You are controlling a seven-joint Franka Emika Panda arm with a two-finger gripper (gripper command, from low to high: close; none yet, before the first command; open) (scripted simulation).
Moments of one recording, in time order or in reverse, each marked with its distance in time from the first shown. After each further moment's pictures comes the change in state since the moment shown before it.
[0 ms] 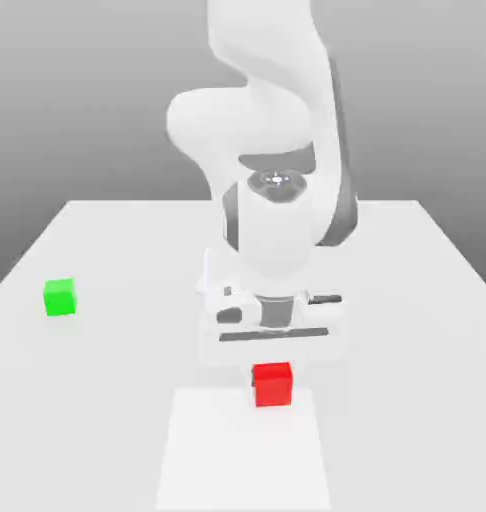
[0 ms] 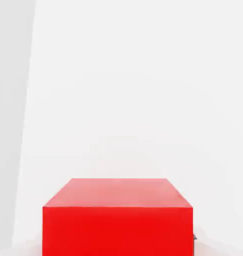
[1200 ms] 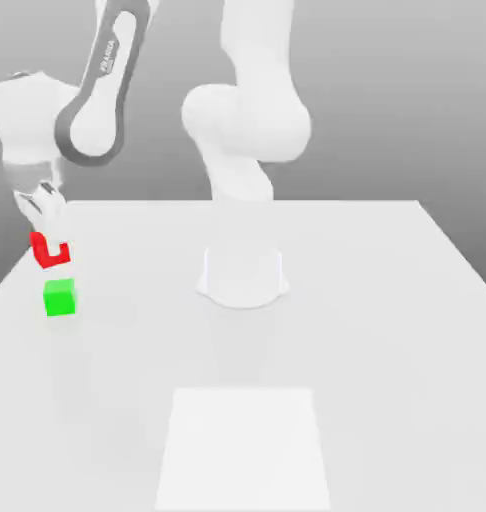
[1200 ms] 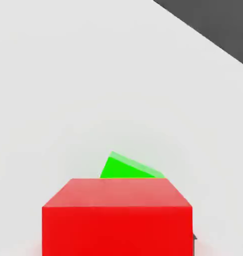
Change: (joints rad) arm -0.830 -0.182 -0.734 0.054 -0.228 -0.206 -0.301
